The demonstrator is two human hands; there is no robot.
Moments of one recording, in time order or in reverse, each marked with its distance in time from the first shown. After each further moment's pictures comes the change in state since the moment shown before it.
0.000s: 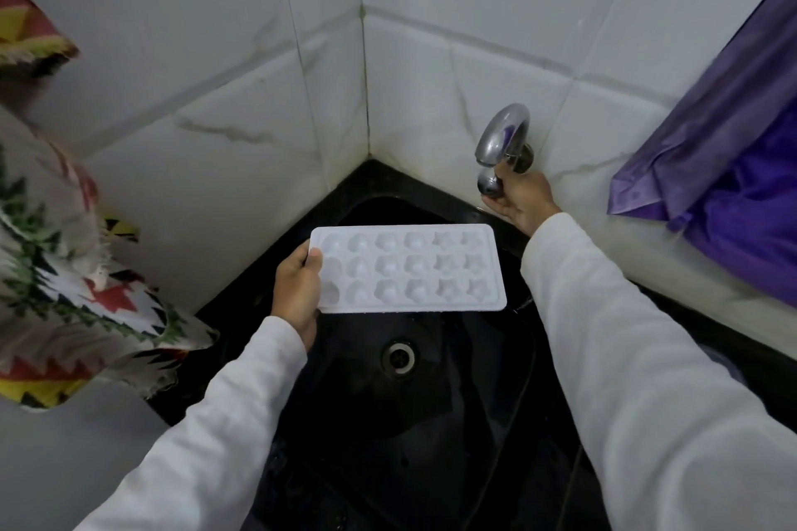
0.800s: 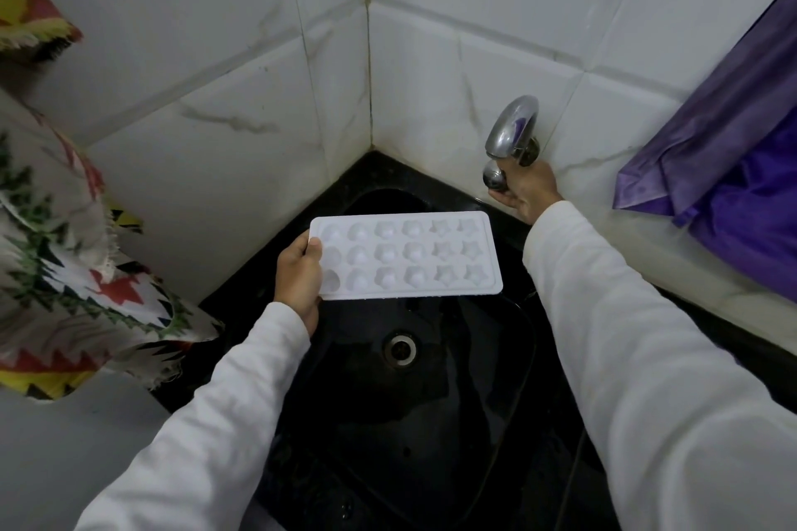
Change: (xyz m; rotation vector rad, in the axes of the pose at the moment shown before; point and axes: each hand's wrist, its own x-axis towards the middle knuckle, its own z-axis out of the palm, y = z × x) left_hand 0.017 -0.006 -0.004 -0.022 0.027 -0.015; right_hand 0.025 0.009 0.000 -0.099 0.079 -0.056
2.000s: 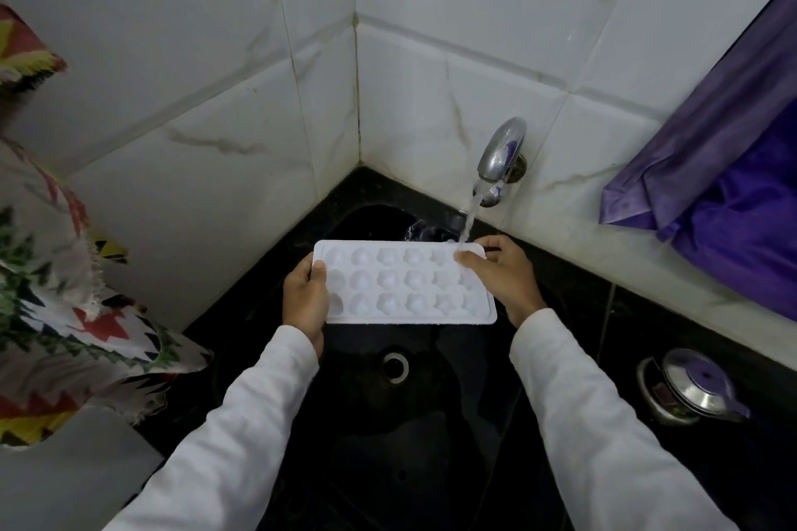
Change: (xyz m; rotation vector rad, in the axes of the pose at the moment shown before) left_hand 0.009 -0.011 0.011 0.061 -0.012 0.006; right_hand -0.129 0.048 -0.015 -0.363 -0.045 -0.079
